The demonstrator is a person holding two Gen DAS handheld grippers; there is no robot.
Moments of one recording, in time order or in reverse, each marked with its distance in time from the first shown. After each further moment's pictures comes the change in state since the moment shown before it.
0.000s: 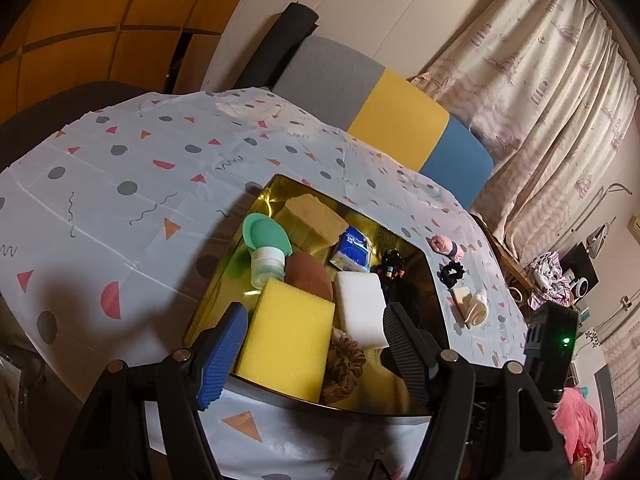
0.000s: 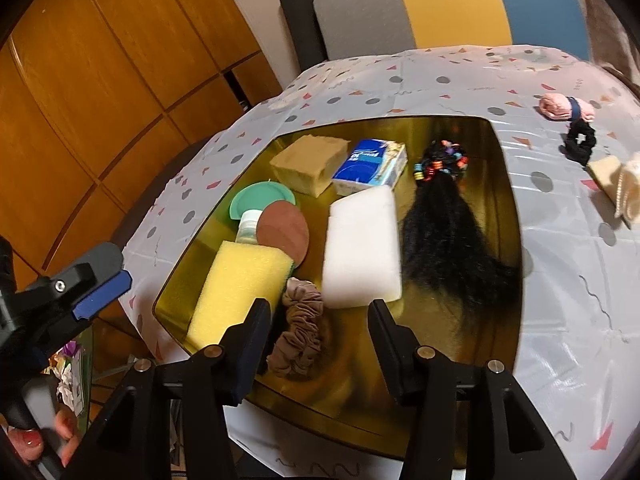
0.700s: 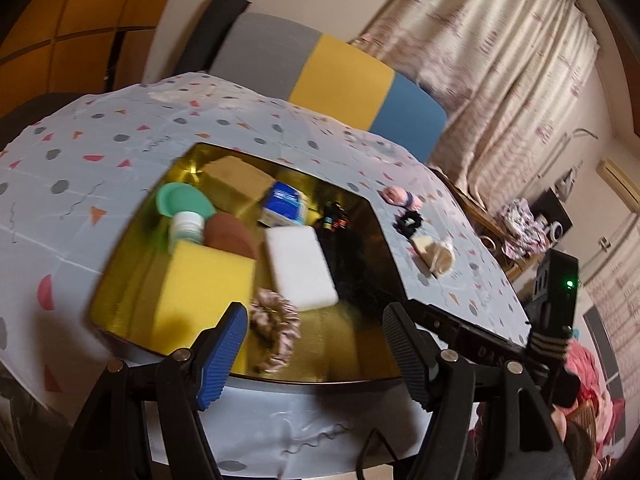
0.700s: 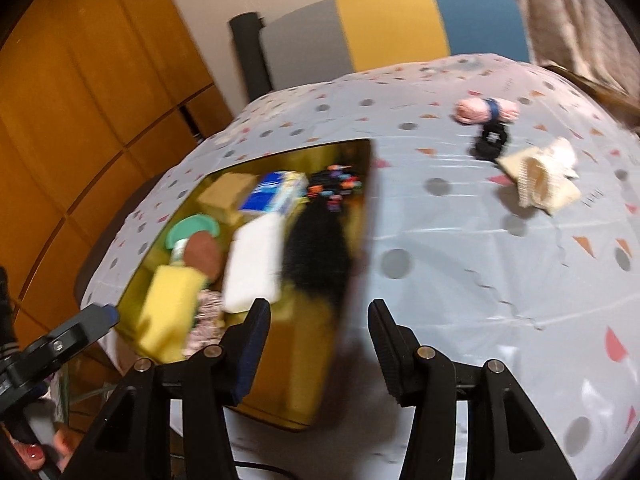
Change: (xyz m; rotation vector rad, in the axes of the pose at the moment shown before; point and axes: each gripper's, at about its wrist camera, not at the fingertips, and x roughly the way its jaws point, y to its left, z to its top) left arm 0.023 -0.053 -0.030 0.165 0.096 -0.126; right arm -0.053 -0.073 -0.010 0.089 -0.098 -0.142
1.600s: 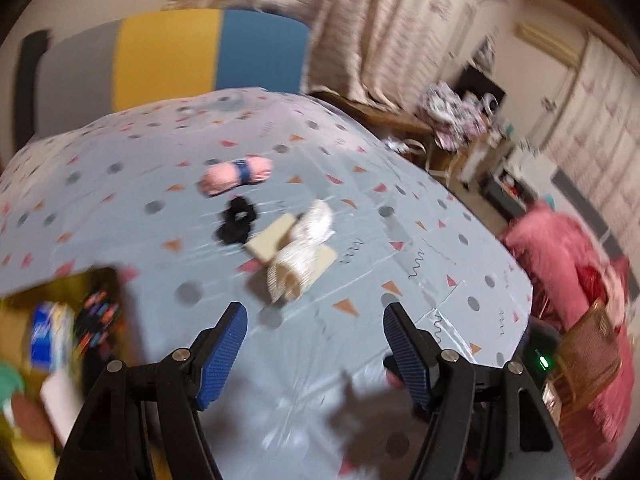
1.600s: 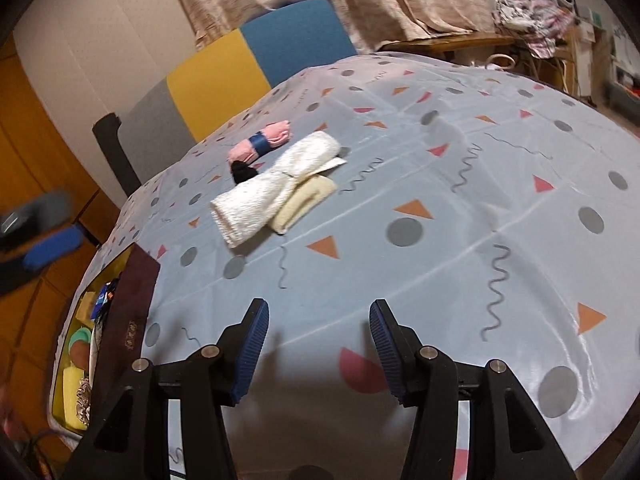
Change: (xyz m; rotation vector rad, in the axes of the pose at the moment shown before) left arm 0.171 -0.256 0.057 0.456 0.241 -0.161; right arm -0.068 -0.214 -0.020 0.381 -0.174 -0.238
